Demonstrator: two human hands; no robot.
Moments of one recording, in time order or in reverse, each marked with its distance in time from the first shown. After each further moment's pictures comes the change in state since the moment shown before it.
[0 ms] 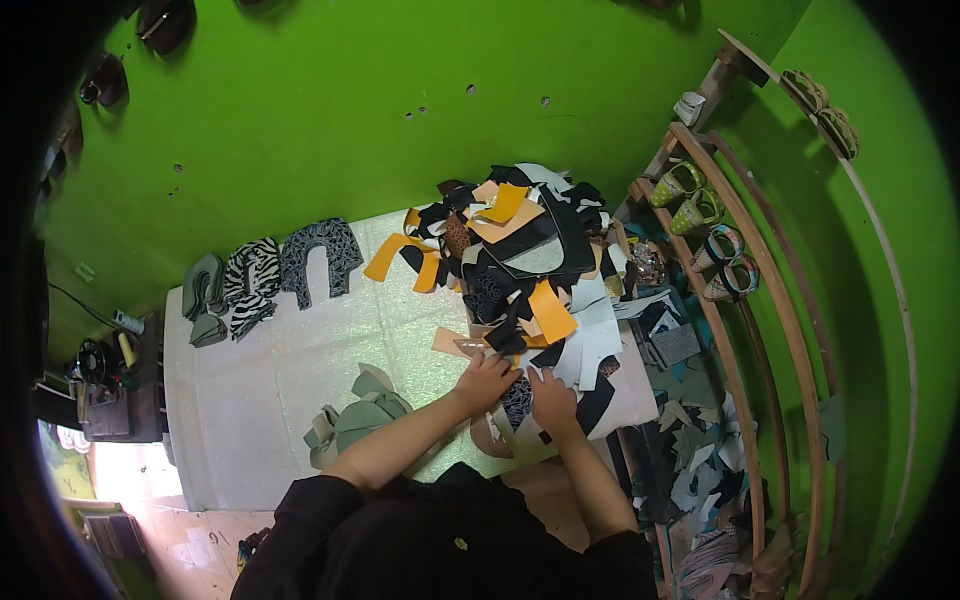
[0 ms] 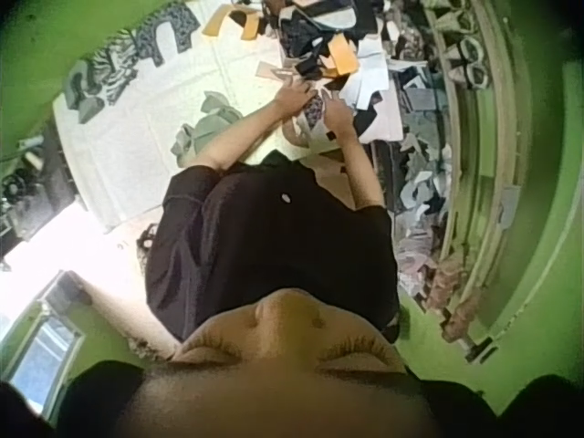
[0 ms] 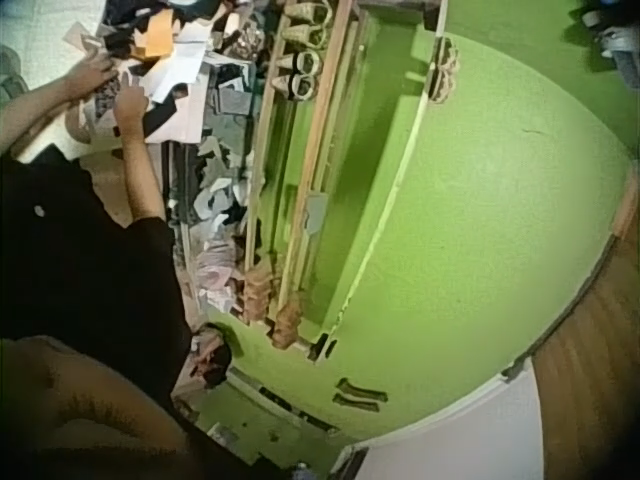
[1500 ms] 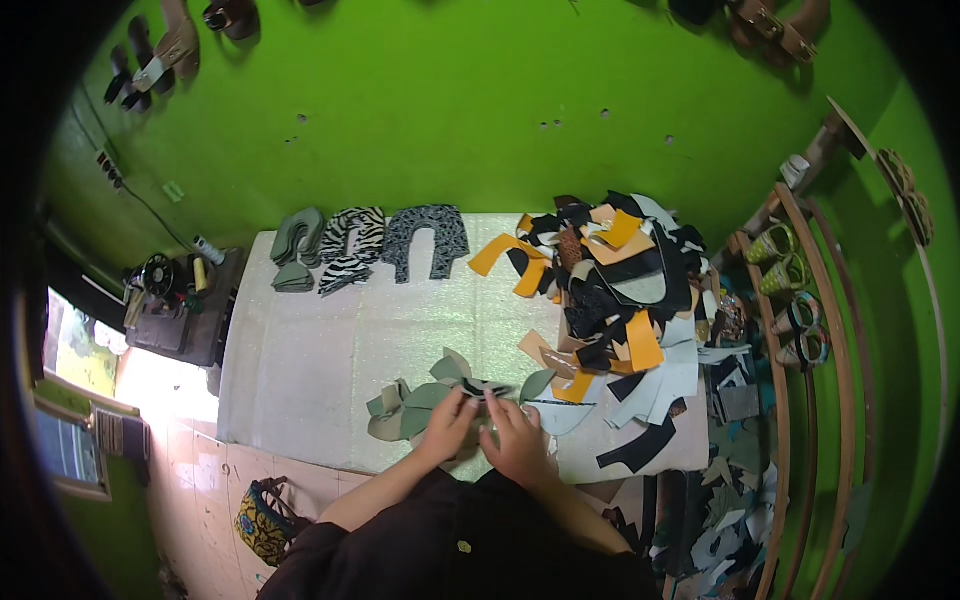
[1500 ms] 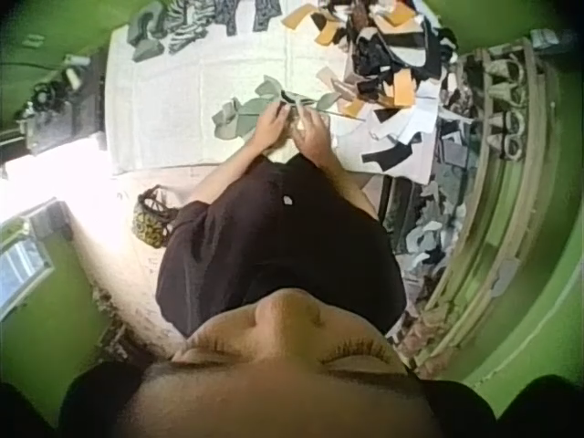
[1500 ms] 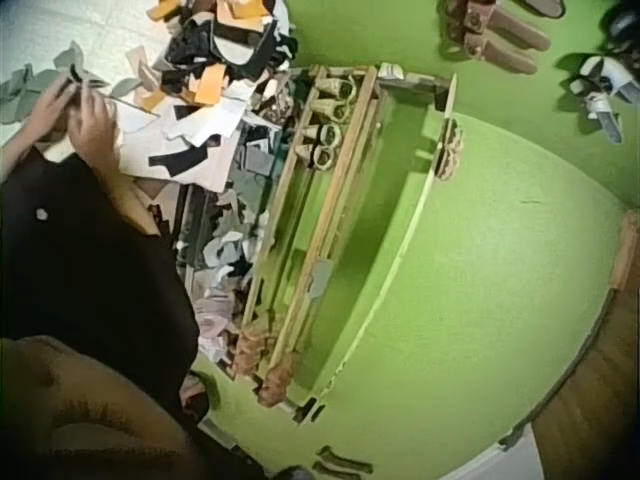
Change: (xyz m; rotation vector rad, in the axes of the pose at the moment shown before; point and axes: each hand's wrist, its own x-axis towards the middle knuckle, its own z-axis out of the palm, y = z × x) left_hand -0.147 0.019 -0.122 -1.230 0.446 -0.852; right_hand -0.032 -0.154 -0.034 0.634 0.259 -0.544
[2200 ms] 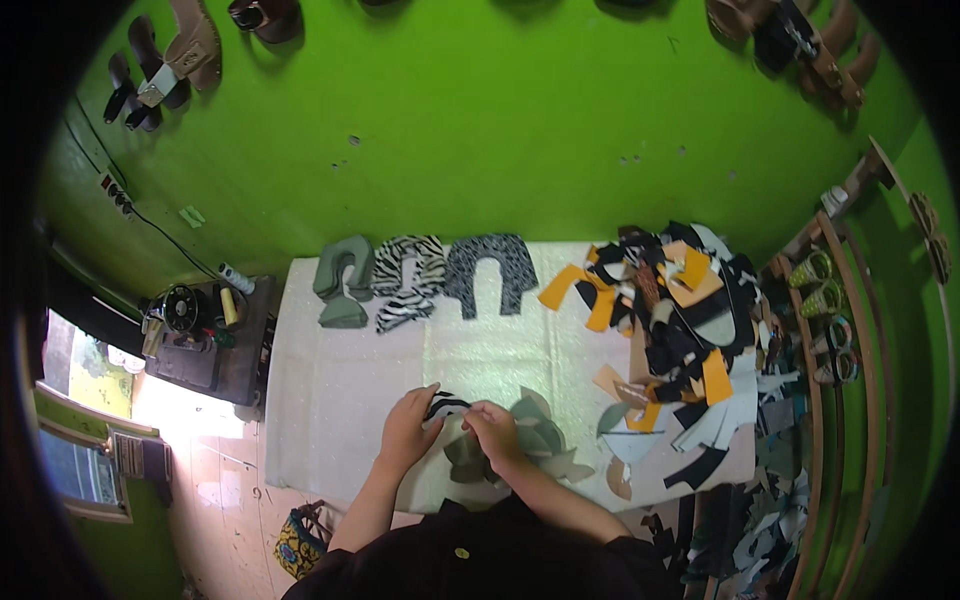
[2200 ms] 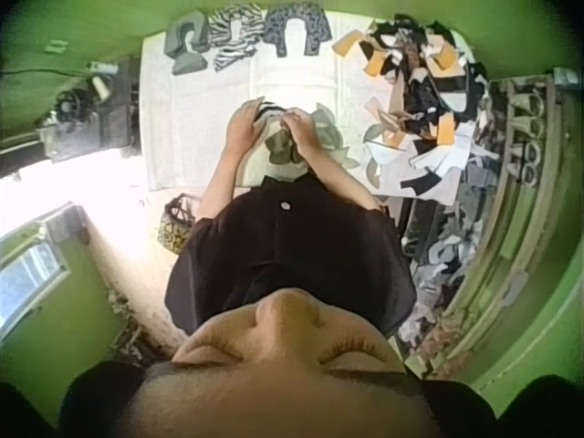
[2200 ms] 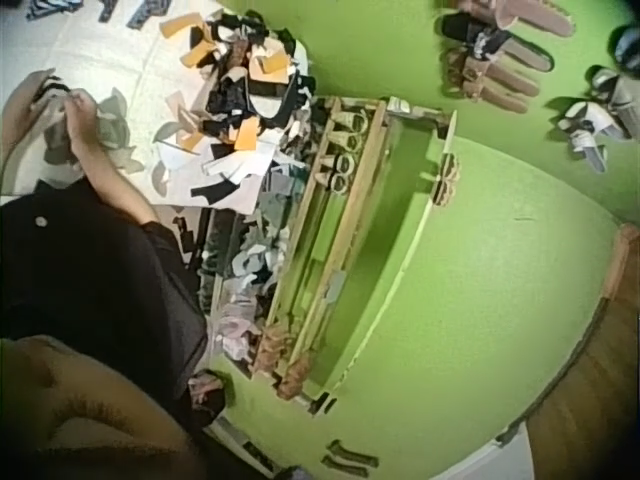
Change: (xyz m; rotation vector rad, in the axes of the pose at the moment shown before) left_hand 0.015 0.033 -0.202 0.866 0.179 0.264; right_hand 0.129 -0.083 0.124 1.229 -0.058 0.843
